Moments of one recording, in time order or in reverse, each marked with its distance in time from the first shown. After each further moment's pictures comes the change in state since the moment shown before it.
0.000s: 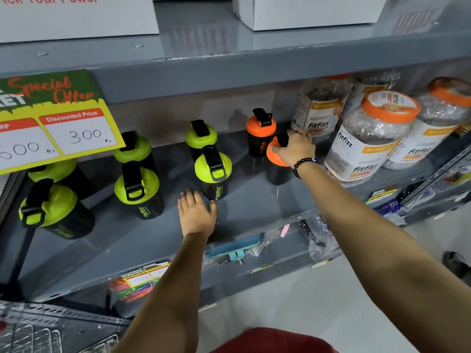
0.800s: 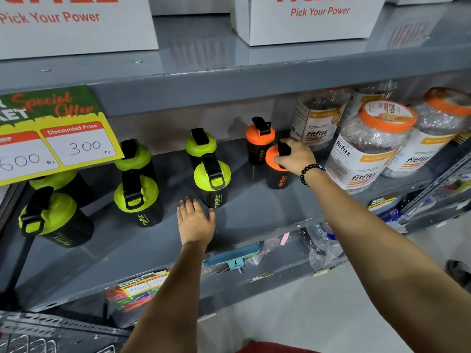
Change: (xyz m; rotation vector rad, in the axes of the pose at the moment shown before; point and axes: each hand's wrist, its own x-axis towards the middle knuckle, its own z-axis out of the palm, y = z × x) left_hand 0.000 -0.001 0.003 0.010 0.033 0.002; right_hand 0.002 0.011 -0.009 0.226 -0.132 -0.065
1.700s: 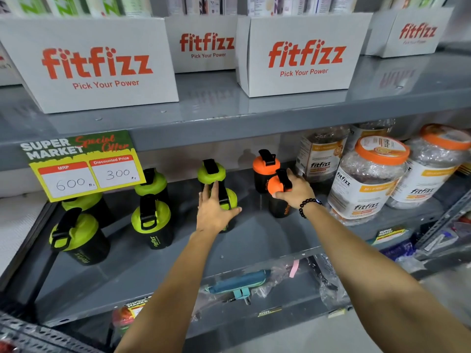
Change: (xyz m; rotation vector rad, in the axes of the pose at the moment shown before) left_hand 0.033 0.064 -0.083 -0.444 -0.041 0.035; right_hand -0.011 0.004 0.005 -0.002 -0.050 -0.013
